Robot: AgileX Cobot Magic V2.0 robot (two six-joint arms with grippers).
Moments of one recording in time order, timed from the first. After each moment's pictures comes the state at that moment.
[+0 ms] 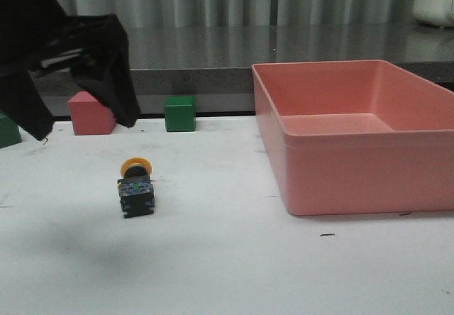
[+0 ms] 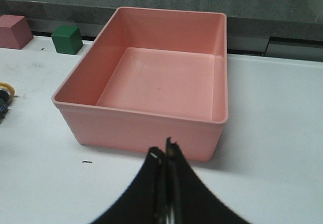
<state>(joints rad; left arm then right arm) -0.47 1.56 -1.09 -0.19 0.75 -0.14 0.34 0.21 -0.41 -0.23 0.61 0.28</state>
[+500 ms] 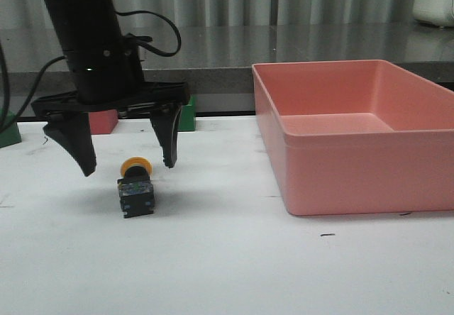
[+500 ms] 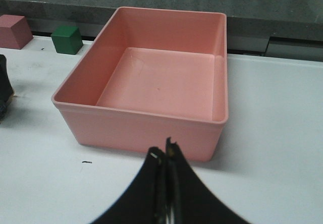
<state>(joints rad) -0.47 2.01 -1.54 -0.11 1.04 -0.35 0.34 0.21 -0.41 -0.23 0.61 0.28</state>
